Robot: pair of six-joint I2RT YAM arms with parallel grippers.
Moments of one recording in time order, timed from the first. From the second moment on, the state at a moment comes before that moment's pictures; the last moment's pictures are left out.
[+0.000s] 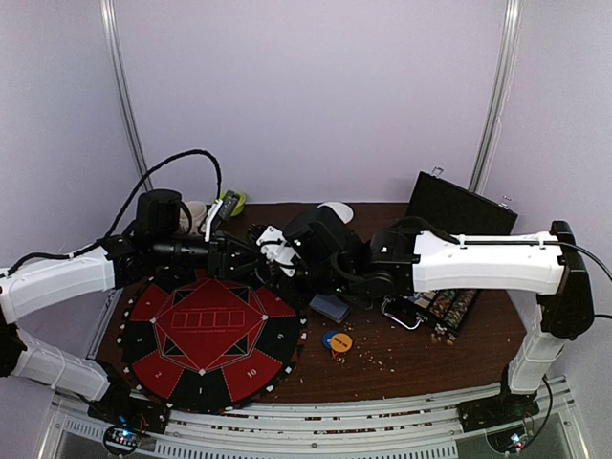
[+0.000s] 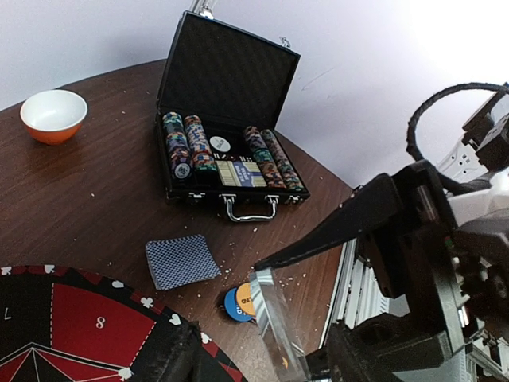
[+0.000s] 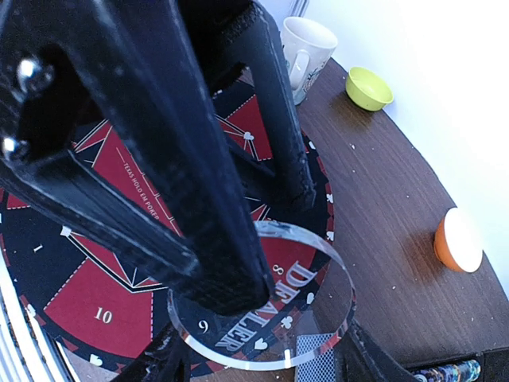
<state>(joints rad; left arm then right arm) -0.62 1.22 0.85 0.00 0.69 -0.27 1.21 1.76 1.52 -0.40 0.34 -0.06</state>
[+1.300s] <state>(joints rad) -0.23 1.48 0.78 0.02 0.38 -0.34 1.12 1.54 1.29 -0.21 0.38 0.03</state>
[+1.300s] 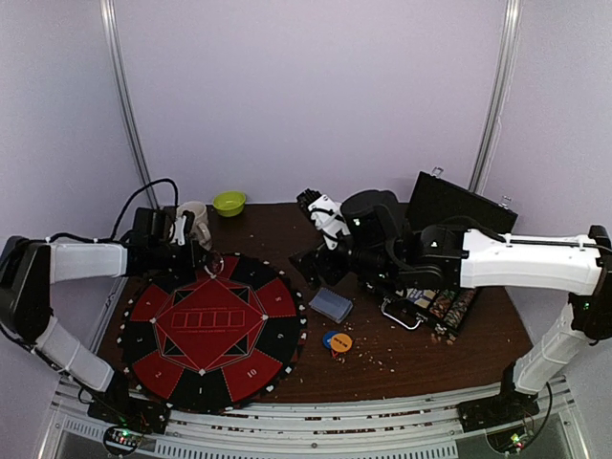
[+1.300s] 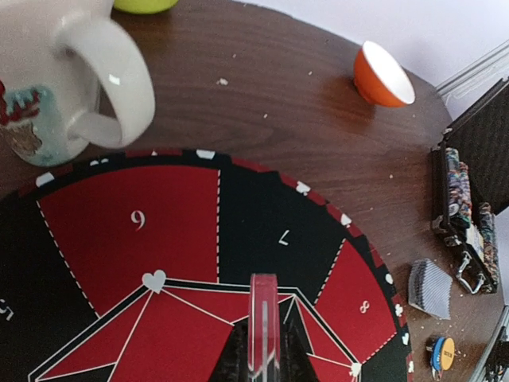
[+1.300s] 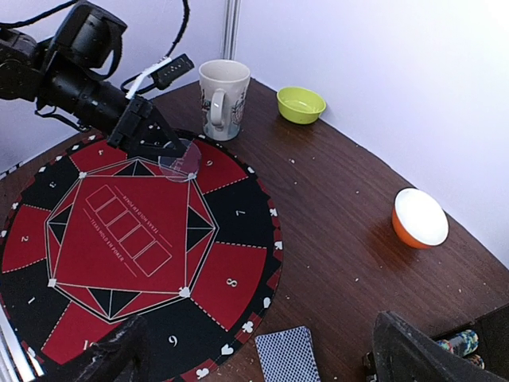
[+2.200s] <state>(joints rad) -0.18 1.86 0.77 0.53 0.26 -0.73 1.12 1.52 1.25 -0.20 0.36 0.06</state>
